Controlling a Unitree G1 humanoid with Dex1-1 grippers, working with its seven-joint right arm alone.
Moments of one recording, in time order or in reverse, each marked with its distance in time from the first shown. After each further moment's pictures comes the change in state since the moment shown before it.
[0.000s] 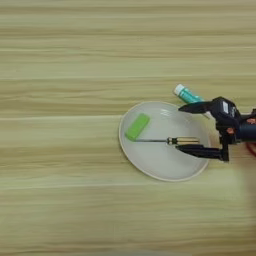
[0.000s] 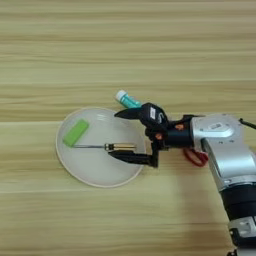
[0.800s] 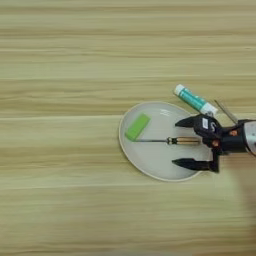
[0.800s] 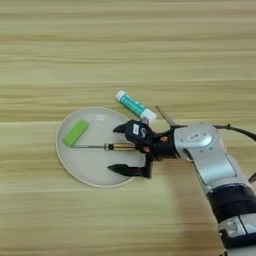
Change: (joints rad) arm -0.020 0.037 0.113 0.111 -0.192 -0.067 -0.134
